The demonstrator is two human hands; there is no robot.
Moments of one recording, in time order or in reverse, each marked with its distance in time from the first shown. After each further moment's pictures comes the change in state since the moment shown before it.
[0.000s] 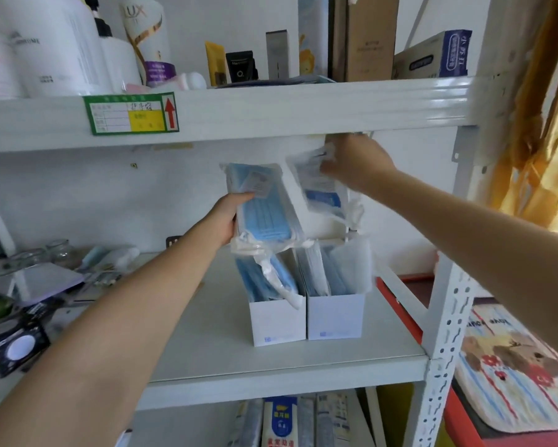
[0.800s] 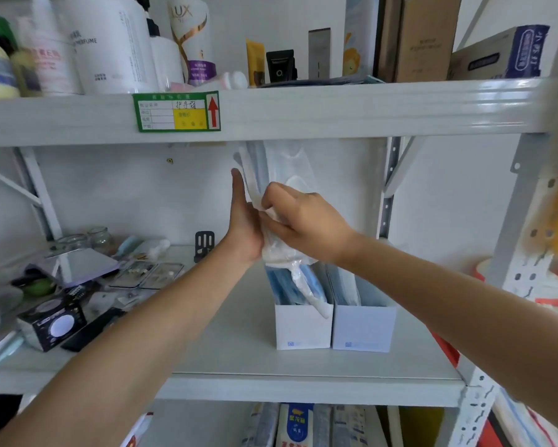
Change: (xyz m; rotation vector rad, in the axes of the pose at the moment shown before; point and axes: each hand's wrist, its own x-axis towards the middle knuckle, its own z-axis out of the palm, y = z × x) left_hand -0.048 0.003 0.009 -0.317 0.019 0.213; right_hand -0.041 -0.079 0.065 0.373 0.263 -0.788
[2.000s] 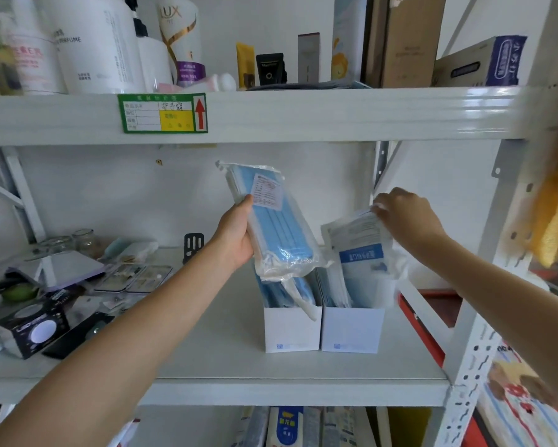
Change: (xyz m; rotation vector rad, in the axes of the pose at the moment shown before) left_hand 0.003 -0.003 -0.005 0.075 0.178 -0.188; right_hand -0.076 0.102 -0.064 -0.482 -0.285 0.807
